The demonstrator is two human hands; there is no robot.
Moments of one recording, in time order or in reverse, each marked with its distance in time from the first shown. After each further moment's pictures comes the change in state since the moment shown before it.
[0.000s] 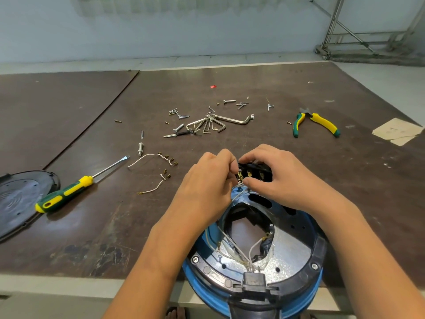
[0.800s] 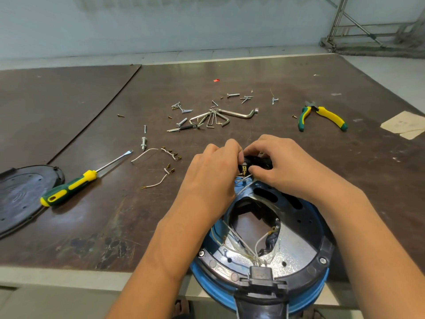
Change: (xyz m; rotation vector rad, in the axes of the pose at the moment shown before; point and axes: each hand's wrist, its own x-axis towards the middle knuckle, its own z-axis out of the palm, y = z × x) left_hand 0.002 0.004 0.001 0.199 0.049 0.074; right_hand 0.012 -0.012 -0.003 -0.134 -0.044 0.065
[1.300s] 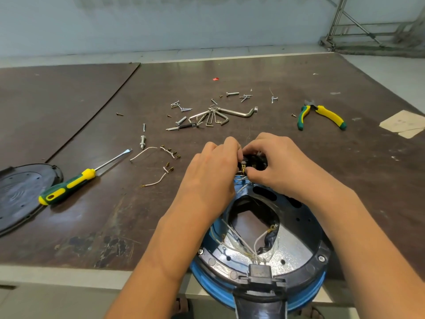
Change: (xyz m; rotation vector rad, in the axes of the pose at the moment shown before) left_hand 0.001 0.001 0.000 0.008 -0.024 -0.011; right_hand 0.001 -0.011 0.003 -0.037 0.016 0.050
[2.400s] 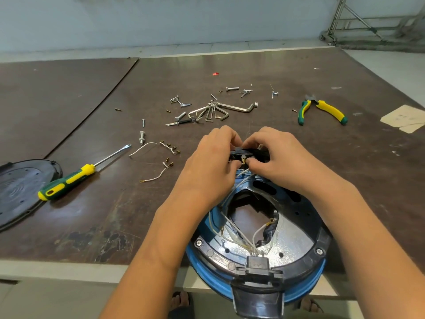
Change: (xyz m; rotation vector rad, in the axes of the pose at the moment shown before) left_hand 0.003 -0.013 0.005 -0.228 0.032 -0.037; right_hand 0.002 0.010 0.007 0.082 0.051 -0.002
